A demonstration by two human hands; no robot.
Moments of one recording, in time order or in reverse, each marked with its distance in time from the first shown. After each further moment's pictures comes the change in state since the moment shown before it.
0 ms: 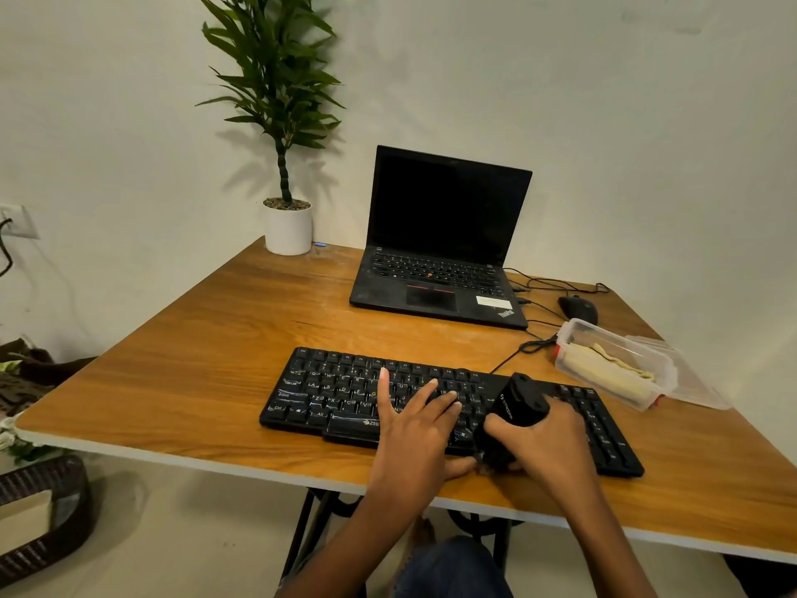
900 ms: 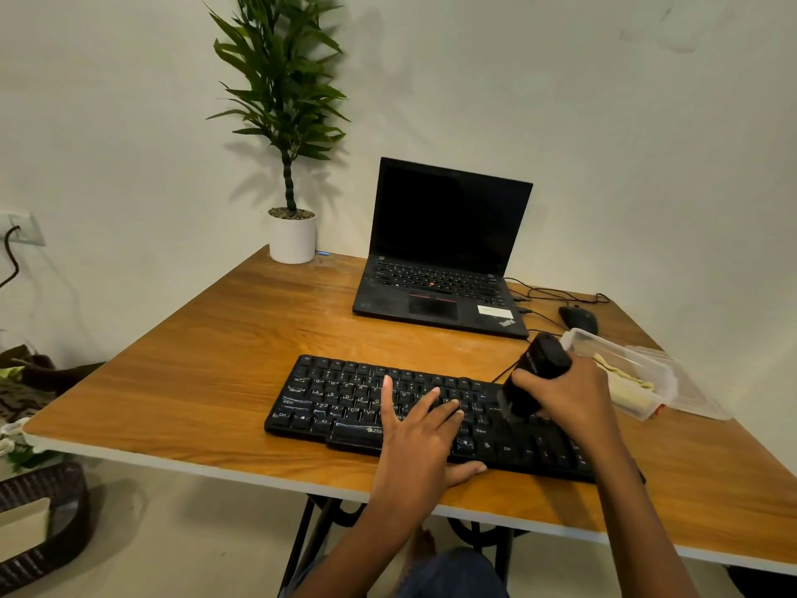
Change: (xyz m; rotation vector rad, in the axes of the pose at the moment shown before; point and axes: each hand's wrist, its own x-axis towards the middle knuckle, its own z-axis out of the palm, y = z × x) left_hand 0.002 0.000 -0.004 -0.065 -0.055 -0.029; right_hand 0.046 -0.016 -0.027 -0.072 0.033 -0.038
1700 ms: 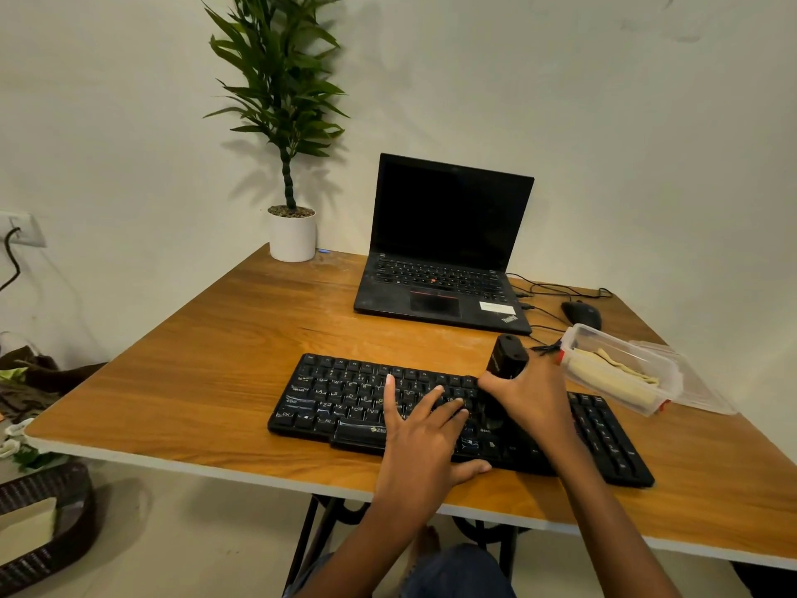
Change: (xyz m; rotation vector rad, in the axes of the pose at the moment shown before) left_hand -0.001 0.000 0.003 0.006 0.008 0.009; right_hand 0.011 0.007 0.040 -0.175 -0.054 -0.067
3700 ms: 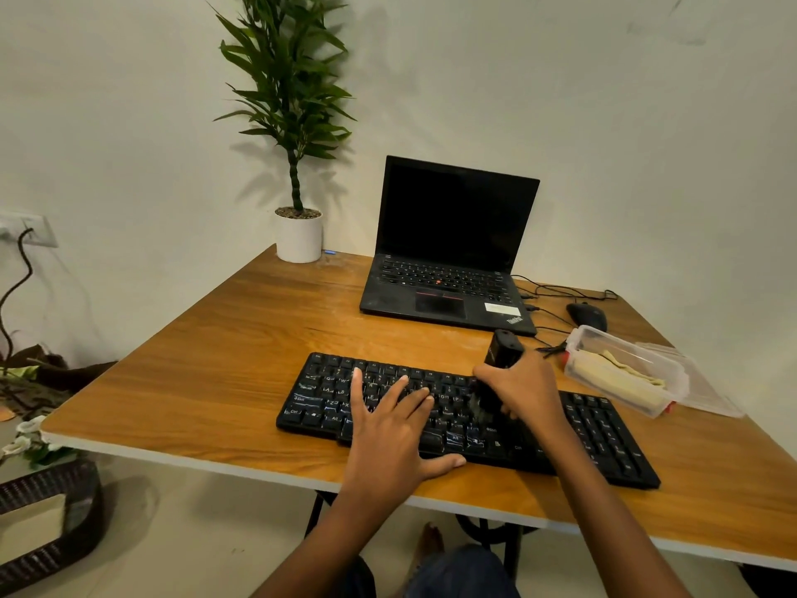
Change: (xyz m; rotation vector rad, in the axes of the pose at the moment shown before) left_hand -0.012 -0.033 -0.012 0.089 -0.001 -0.061; right_hand 0.003 -0.012 0.013 0.143 -0.026 0.058
